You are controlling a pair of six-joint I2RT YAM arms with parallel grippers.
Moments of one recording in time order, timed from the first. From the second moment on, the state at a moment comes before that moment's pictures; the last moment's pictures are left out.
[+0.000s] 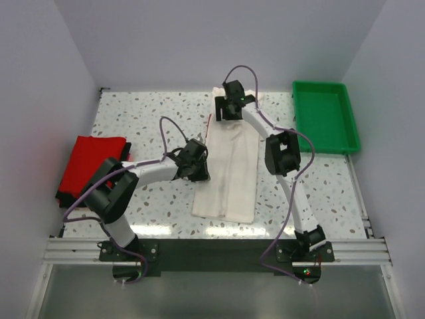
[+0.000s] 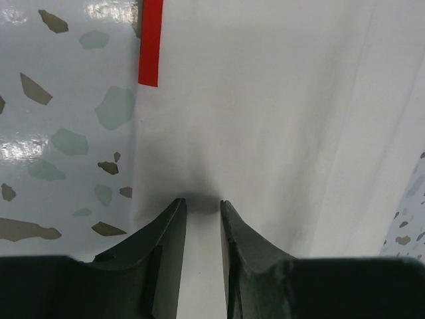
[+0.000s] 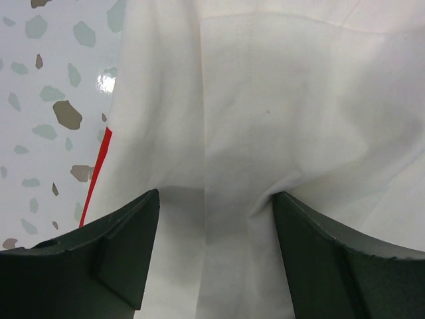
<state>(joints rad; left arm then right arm) -0.68 1.71 0.93 -0.21 -0.03 -0.79 0.43 2.61 2.40 -0.65 0.07 0.28</state>
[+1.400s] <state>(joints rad) -0.68 1.29 0.59 -0.30 -0.04 -0.78 0.42 2.26 1.80 -0.50 0.03 0.37</state>
